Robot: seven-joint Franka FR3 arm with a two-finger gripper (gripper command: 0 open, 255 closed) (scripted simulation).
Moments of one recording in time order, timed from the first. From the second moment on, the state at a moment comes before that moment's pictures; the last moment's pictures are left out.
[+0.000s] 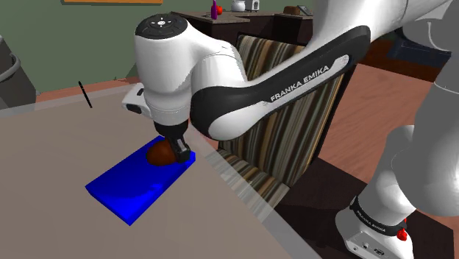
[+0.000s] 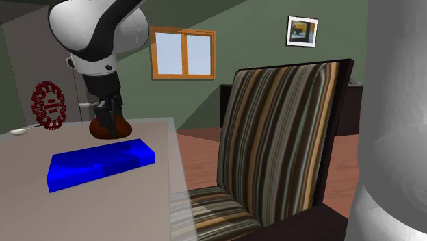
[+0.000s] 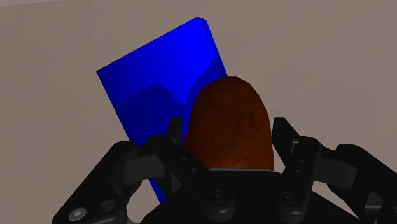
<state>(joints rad) 0.34 0.12 0.41 -1.96 -0.41 2.19 -0.43</state>
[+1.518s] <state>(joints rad) 0.40 0.55 0.35 -1.54 -0.56 2.17 -0.41</state>
